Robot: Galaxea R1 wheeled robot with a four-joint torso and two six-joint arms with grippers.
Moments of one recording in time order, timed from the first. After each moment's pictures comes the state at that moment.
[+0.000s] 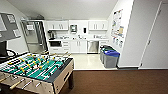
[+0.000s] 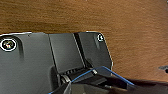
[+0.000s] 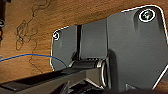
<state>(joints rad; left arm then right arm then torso) 1.47 2.74 -2.13 0.04 -0.05 0.00 -1.50 2.78 -2.26 -0.08 0.00 0.11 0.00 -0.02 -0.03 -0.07</state>
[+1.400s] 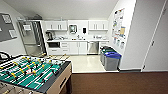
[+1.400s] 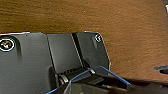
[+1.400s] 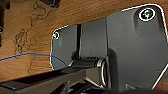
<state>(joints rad) 1.47 2.72 -2.09 0.04 -0.04 0.00 -1.50 2.79 -2.27 -0.08 0.00 0.11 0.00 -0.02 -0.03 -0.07</state>
